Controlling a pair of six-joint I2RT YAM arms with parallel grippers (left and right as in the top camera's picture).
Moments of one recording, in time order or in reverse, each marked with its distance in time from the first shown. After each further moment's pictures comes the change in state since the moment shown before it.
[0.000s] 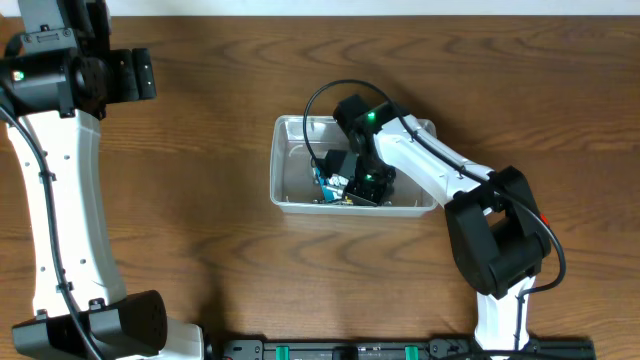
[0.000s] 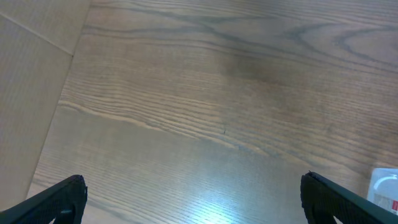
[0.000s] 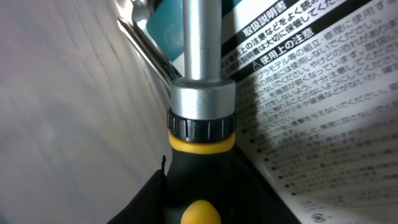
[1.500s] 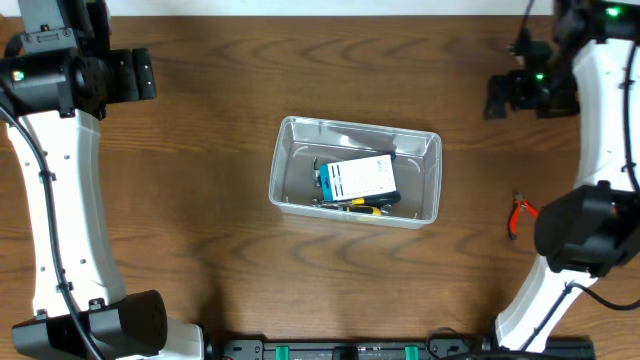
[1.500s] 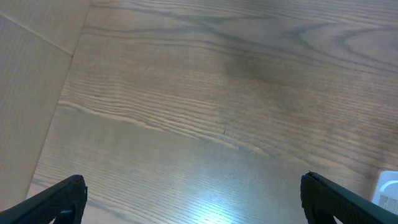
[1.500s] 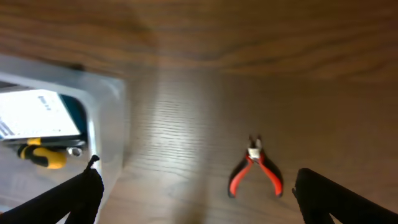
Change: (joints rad) left arm 0.000 0.000 0.000 0.000 0.000 0.000; right arm -0.711 0.000 0.631 -0.469 0.053 0.458
